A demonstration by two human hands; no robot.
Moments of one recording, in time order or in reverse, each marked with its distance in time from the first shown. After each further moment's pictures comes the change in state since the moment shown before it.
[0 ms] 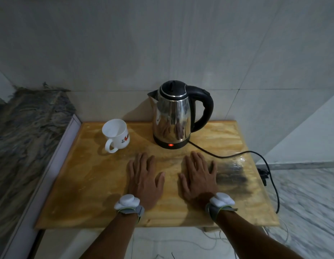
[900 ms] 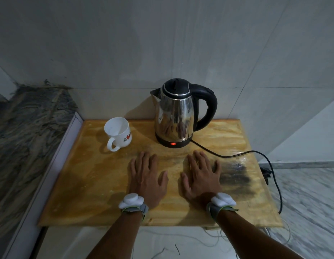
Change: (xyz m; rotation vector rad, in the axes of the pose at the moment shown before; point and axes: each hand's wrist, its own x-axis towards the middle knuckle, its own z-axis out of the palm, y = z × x) left_hand 0.004 -0.008 0.023 0.025 0.137 0.013; right_hand -0.002 -0.001 -0.002 0.015 0.069 0.023
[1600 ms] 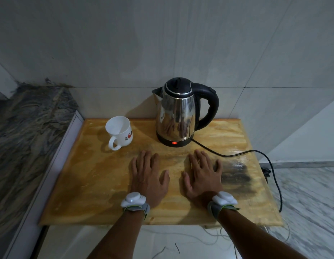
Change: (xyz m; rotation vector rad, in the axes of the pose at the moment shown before) left_hand 0.000 -0.004 0.007 -0.016 0.020 0.010; right_hand 0.001 0.001 0.008 -0.025 0.046 0.001
